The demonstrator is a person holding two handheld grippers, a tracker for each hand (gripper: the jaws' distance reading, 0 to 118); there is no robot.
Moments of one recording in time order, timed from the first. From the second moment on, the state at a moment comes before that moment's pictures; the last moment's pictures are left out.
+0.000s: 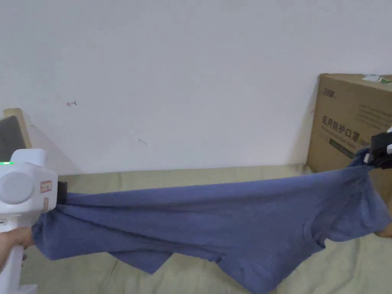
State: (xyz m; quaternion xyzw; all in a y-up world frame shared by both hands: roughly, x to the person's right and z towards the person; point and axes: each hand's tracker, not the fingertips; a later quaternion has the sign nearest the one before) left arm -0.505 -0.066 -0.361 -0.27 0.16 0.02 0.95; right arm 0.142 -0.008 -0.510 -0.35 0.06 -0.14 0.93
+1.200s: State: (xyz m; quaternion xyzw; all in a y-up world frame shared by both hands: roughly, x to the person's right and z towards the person) left arm -0.570 -0.216 -0.333 -0.36 0.22 0.09 0.90; right arm 0.001 -0.167 -0.601 -0.46 0.09 -0.07 0.88
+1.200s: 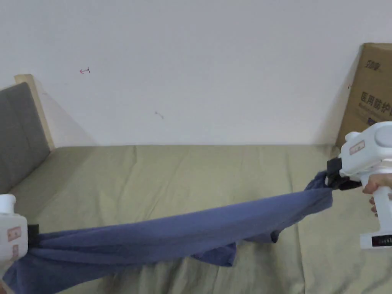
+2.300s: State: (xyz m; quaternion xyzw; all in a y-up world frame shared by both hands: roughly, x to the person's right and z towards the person) left arm -0.430 -0.260 -0.177 -0.35 0.11 0.07 0.93; right arm 0.076 -0.299 -0.281 -0.43 0.06 -0.11 0.90
